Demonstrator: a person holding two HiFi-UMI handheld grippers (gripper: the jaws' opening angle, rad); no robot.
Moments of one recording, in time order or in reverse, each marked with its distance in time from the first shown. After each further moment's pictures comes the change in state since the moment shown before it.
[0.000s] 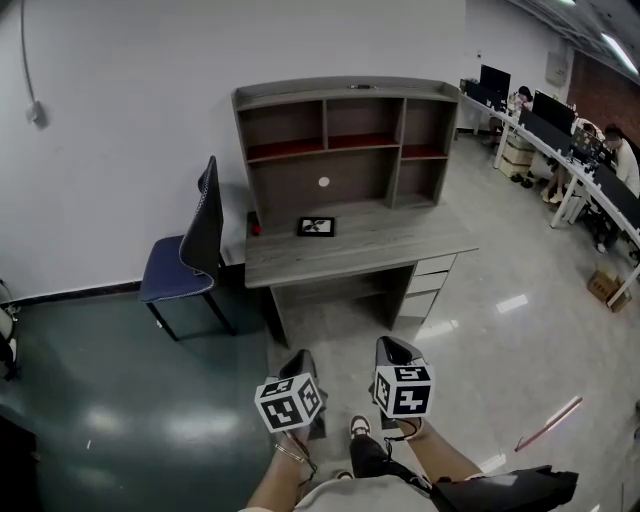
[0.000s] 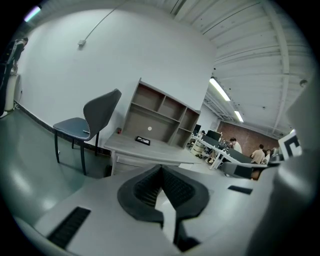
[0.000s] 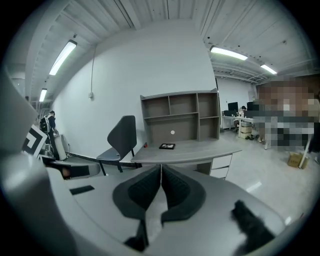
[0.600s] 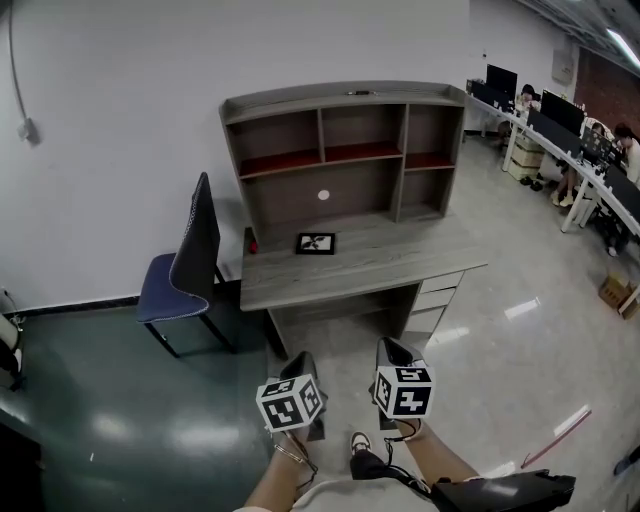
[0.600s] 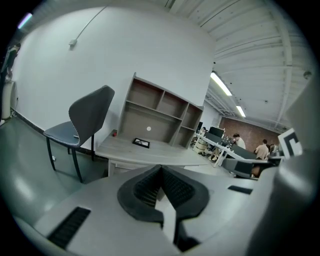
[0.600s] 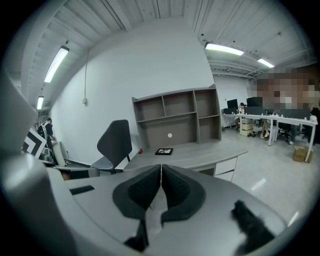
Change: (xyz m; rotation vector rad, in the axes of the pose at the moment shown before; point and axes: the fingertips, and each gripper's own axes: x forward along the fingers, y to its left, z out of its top) left arm 0.086 -0.008 0.032 0.041 0.016 0.023; right arm 0.075 -0.047 0.034 0.052 -0.024 0.017
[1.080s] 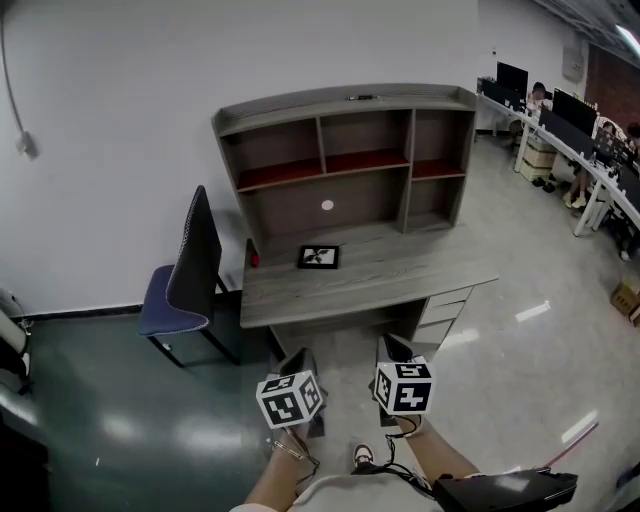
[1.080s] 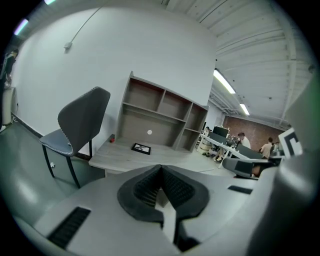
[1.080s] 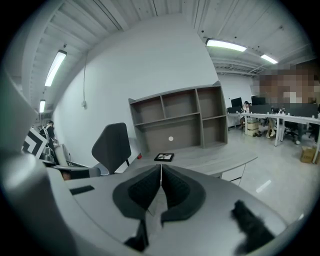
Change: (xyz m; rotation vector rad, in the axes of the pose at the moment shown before) left arm 0.063 -0.006 0.048 0.018 -0.008 0.039; right arm 0.064 -0.027 0.046 0.003 -0.008 0.046
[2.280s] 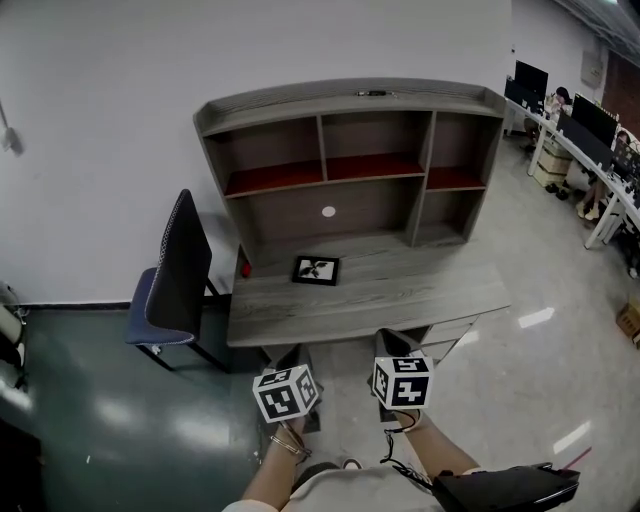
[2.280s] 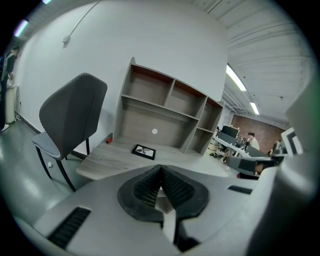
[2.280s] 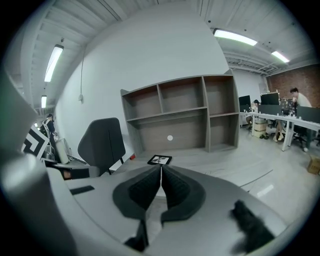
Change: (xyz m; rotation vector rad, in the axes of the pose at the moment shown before) left arm 0.123 0.016 0.039 -0.037 0.029 0.067; right arm 0.123 -0.049 0.041 -0.051 0.057 0.040
